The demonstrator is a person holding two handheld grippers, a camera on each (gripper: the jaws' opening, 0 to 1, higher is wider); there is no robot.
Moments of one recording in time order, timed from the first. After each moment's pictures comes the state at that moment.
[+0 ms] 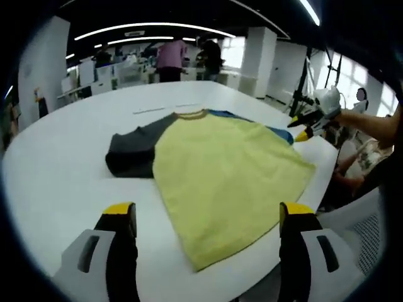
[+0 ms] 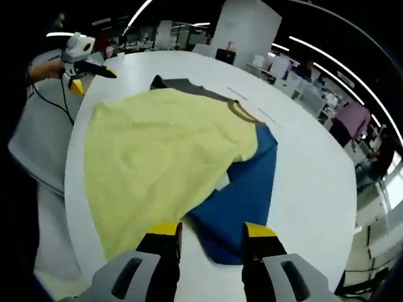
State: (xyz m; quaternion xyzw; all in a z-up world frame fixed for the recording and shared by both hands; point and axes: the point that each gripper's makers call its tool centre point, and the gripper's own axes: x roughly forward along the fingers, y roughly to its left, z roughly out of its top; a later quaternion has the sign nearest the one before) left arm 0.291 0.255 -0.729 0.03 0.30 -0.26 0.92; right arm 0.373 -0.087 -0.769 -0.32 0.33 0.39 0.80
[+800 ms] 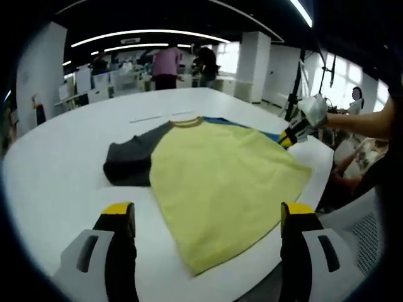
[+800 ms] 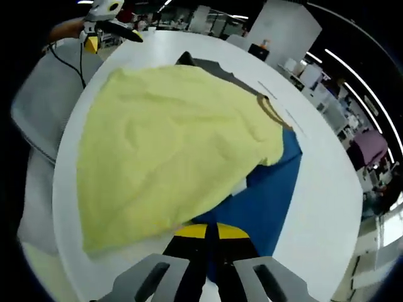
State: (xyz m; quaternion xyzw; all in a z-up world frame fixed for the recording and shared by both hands) left arm 0.291 0.252 -0.721 0.03 0.28 -0.27 0.92; right arm 0.382 -0.073 -0.793 -0.37 0.33 0.43 0.76
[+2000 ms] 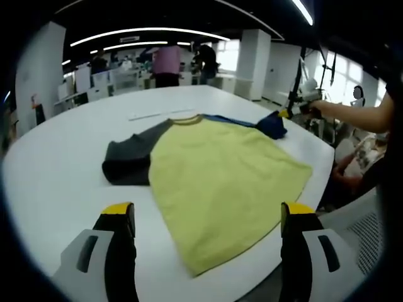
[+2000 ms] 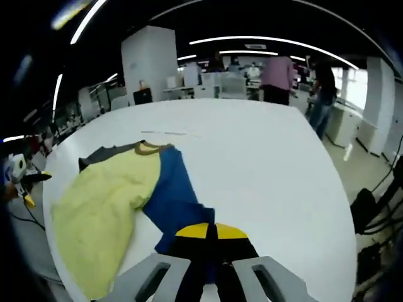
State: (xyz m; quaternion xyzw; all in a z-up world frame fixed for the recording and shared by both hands) left arm 0.293 0.251 -0.724 0.03 0.29 -0.27 0.92; right arm 0.458 -0.177 -0.743 -0.02 0.33 0.18 0.92
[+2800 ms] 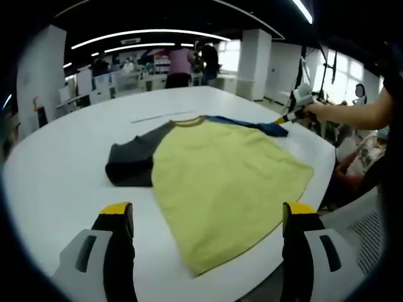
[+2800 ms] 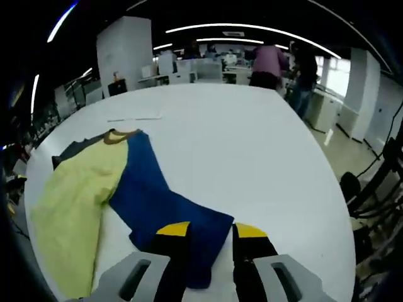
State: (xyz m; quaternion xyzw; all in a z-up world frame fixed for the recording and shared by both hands) left arm 0.292 0.253 -0.721 0.04 0.28 -0.26 0.92; right arm 0.470 -0.178 -0.759 -0.04 0.36 0.14 0.92
